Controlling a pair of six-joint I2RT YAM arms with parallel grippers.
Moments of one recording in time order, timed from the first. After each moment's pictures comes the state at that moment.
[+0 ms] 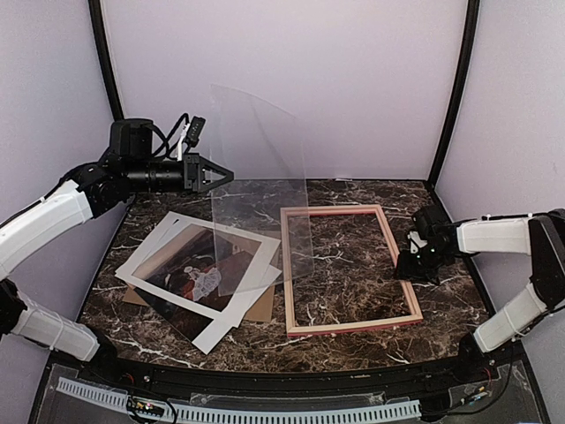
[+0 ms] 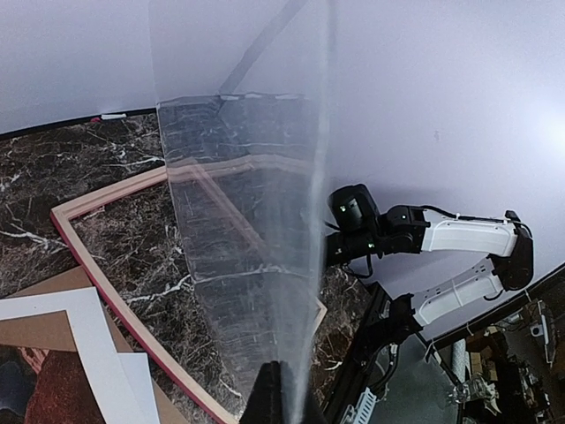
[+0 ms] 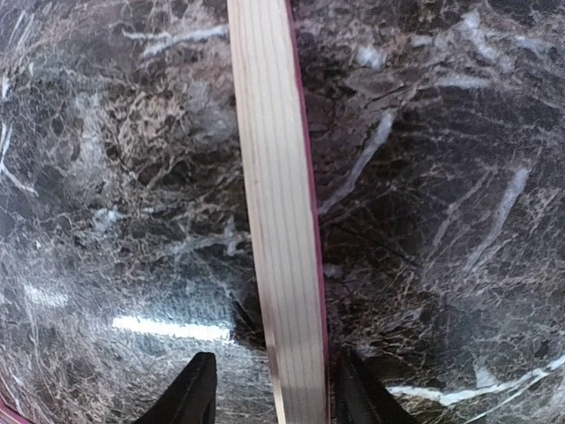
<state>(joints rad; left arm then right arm) -0.54 1.27 1.22 -0.28 0.59 -0.50 0.28 1.46 0.73 -0.47 -0.07 0.36</state>
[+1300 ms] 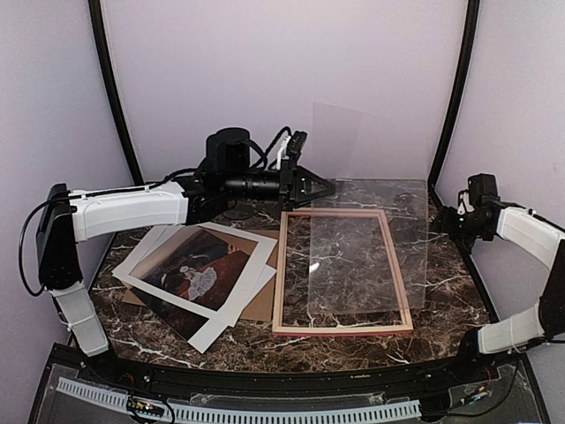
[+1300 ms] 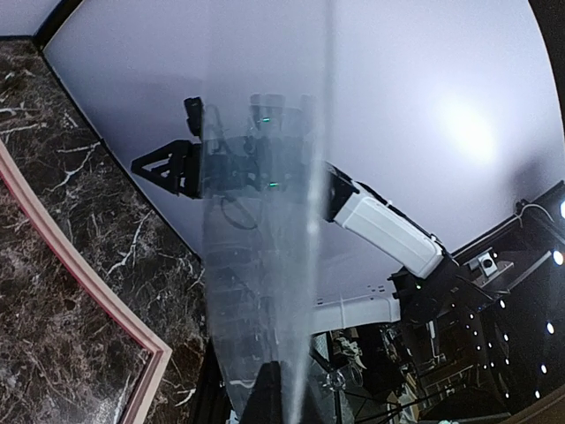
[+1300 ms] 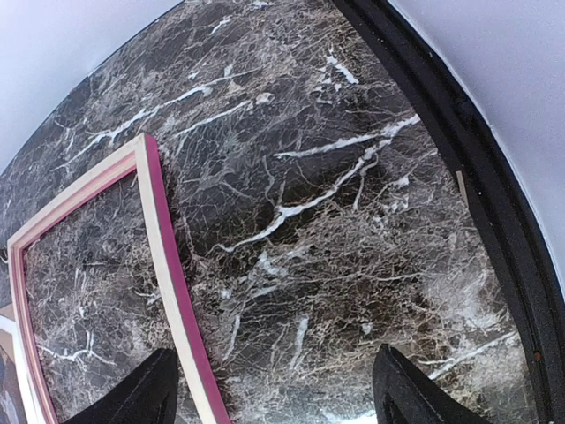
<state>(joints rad) -0.84 1.77 1.46 0.25 0.72 -0.91 -0.07 1.26 0.85 -0.48 -0.11 0.39</state>
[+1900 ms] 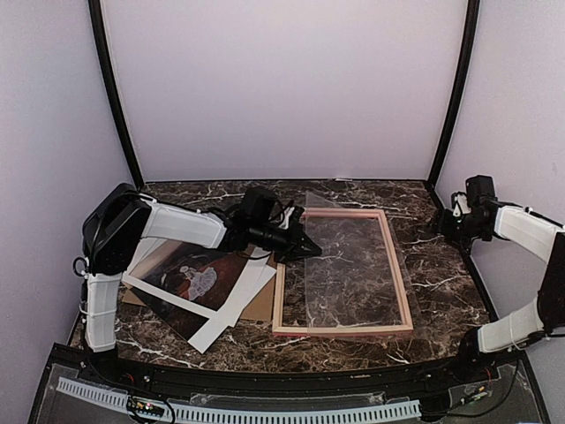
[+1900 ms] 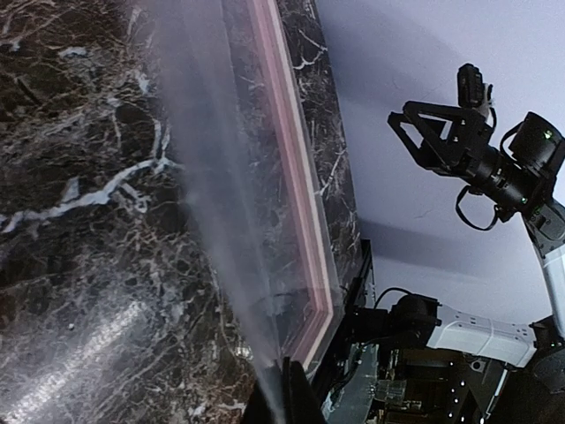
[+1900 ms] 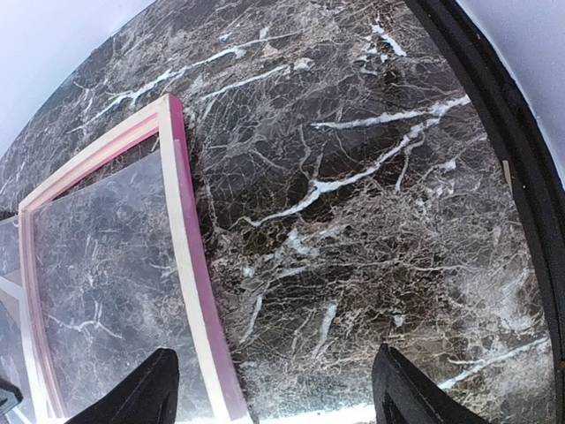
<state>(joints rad) -0.79 2.10 1.38 0.18 0.67 -0.98 -0.09 1.29 0.85 -0.48 -0.22 0.34</state>
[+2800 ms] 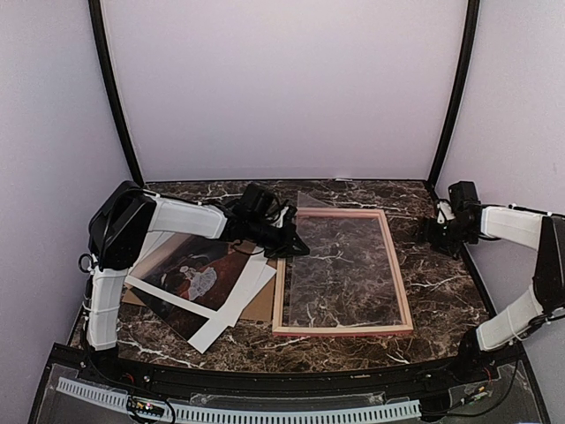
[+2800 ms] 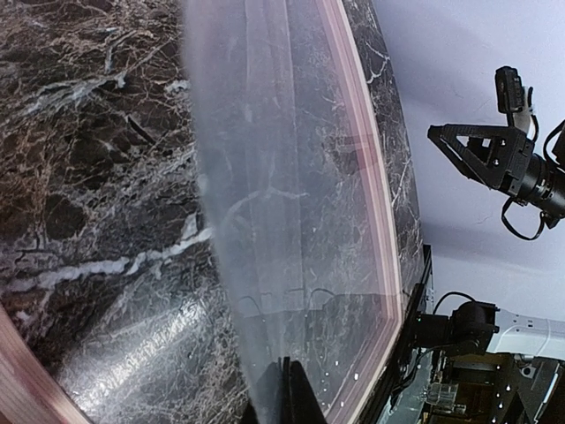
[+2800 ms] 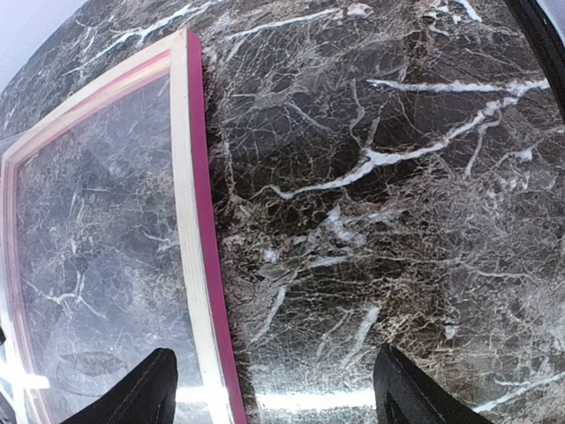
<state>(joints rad) -0.73 2.17 1.48 -0.04 0.61 -0.77 -0.01 1.41 0.84 -0.43 -0.23 0.30</state>
